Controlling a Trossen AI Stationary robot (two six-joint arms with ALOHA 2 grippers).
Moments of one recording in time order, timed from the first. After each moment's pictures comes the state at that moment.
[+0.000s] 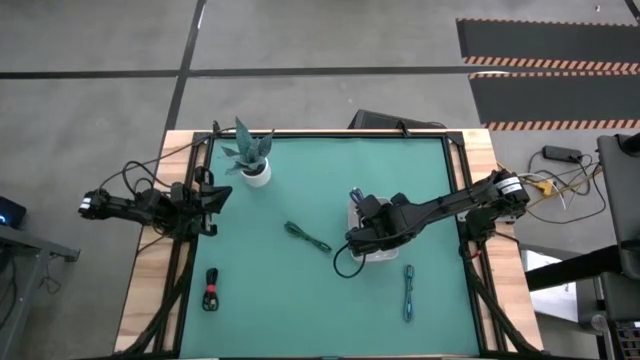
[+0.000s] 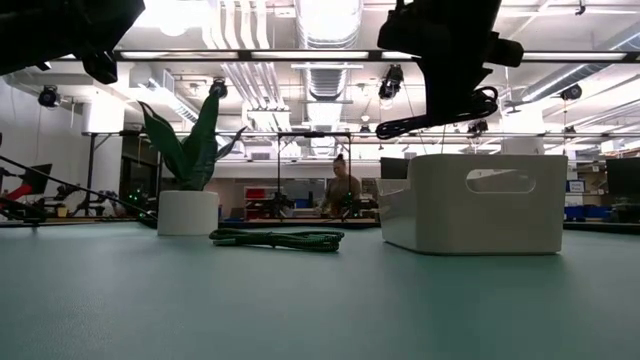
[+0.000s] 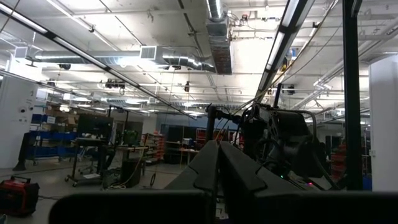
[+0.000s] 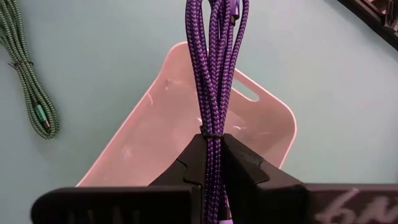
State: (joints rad) left arm -0.19 0.08 0.01 0.59 -0.38 0.11; right arm 0.26 1.76 1.47 -1.24 0.52 1.15
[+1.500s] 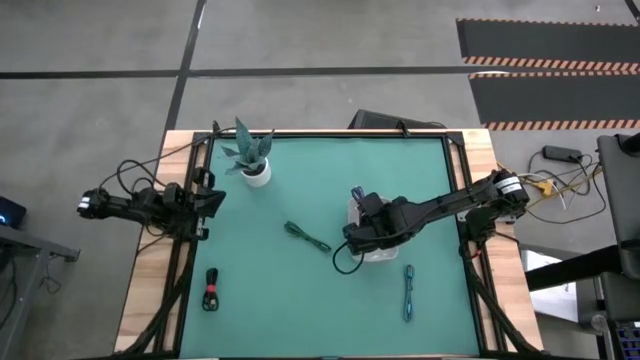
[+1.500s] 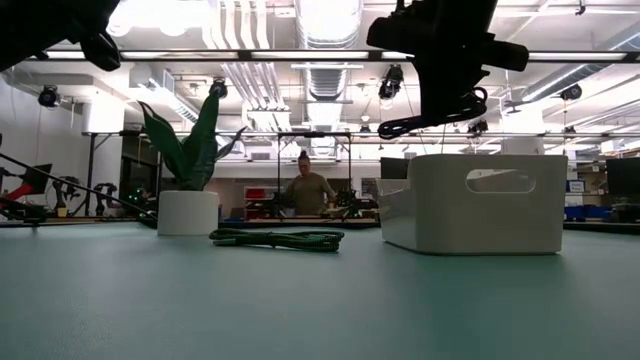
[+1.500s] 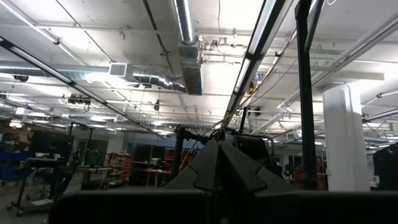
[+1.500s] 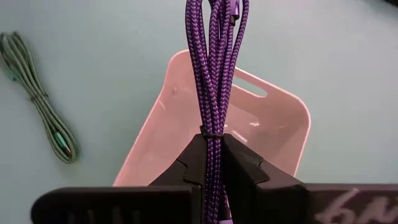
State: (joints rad) left arm -0.19 0.11 0.01 0.69 -0.24 0.07; right arm 0.25 1.76 1.47 -1.21 0.52 1.32
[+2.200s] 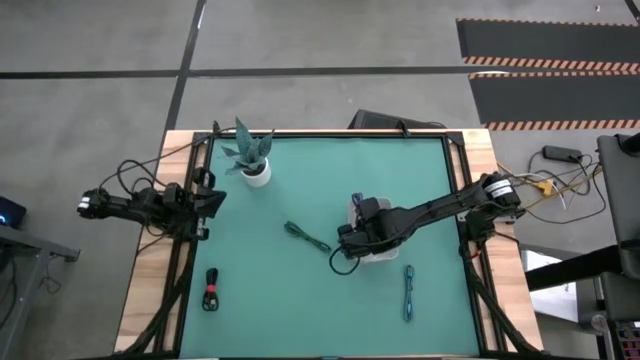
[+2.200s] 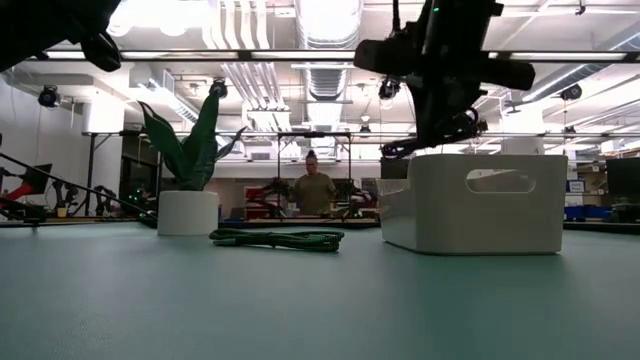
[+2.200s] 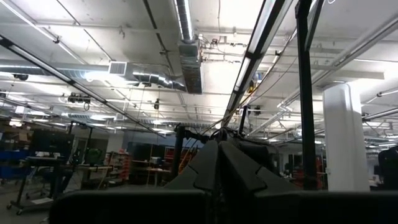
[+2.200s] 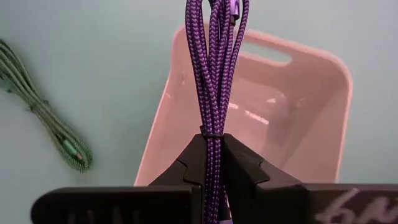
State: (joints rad) left arm -0.19 0.11 0.01 0.69 -0.24 0.06; right arm 0.25 1.83 1.46 -1.16 0.47 1.48
